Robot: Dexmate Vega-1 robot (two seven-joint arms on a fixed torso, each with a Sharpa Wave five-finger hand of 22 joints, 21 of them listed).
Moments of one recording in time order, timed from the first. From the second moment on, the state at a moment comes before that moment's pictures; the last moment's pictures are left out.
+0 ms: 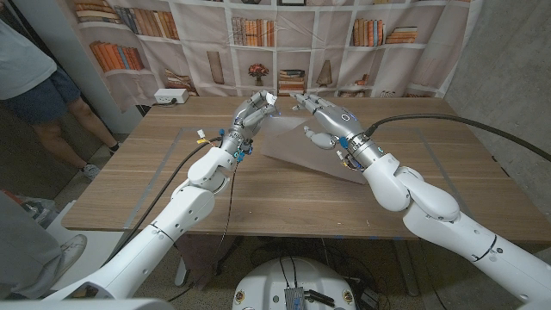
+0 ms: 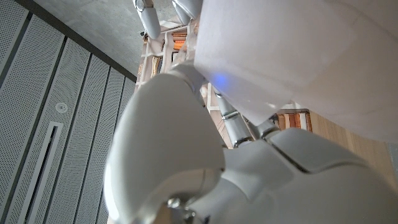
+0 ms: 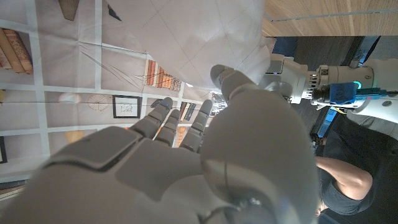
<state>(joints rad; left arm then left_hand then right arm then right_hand) 0.98 0.51 0.41 -1.80 -0.75 -0.23 0.01 1.48 0.02 0.51 -0.16 0.70 0.67 -0.14 1.27 0.88 0.50 -0.19 1.30 0.92 0.69 -0.06 1.28 1.22 0.33 -0.04 1.51 0.20 -1.08 -0.82 -0.49 -2.21 -0.76 -0.12 -0.22 1.20 0.06 0.41 -0.14 0.47 -0.03 -0.11 0.22 0.20 0.33 -0.22 0.35 0.32 0.06 -0.04 0.19 0.19 0.13 -0.04 0.22 0.19</state>
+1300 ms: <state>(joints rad) 0.99 0.53 0.40 -1.82 -0.76 -0.22 -0.01 1.47 0.01 0.51 -0.16 0.70 0.66 -0.15 1.30 0.86 0.49 -0.19 1.31 0.90 0.69 -0.07 1.28 1.22 0.33 -0.04 1.51 0.20 -1.09 -0.81 -0.50 -2.20 -0.83 -0.12 -0.26 1.27 0.14 0.37 -0.19 0.26 -0.01 -0.14 0.22 0.20 0.37 -0.21 0.37 0.36 0.09 -0.04 0.18 0.18 0.14 -0.04 0.21 0.19</state>
